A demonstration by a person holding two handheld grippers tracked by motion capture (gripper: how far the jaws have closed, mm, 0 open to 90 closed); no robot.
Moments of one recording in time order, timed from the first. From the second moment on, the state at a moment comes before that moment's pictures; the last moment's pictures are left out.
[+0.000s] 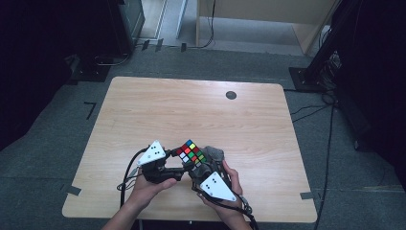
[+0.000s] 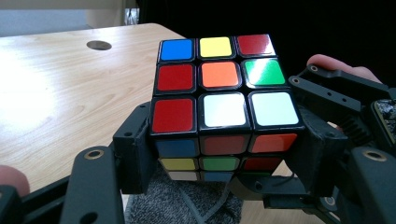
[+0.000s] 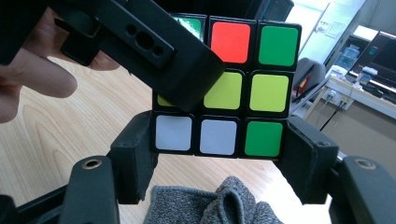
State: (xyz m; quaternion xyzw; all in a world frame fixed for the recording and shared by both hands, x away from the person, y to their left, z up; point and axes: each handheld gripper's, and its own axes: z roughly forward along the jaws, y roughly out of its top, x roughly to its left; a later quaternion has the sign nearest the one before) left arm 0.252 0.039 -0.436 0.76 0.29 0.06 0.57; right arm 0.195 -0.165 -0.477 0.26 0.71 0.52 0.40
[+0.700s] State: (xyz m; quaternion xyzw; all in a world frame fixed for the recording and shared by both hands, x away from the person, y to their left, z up) left arm 0.258 0.042 -0.438 0.76 0.30 0.03 0.58; right arm 0.189 -0.161 -0.479 0.27 0.69 0.53 0.41
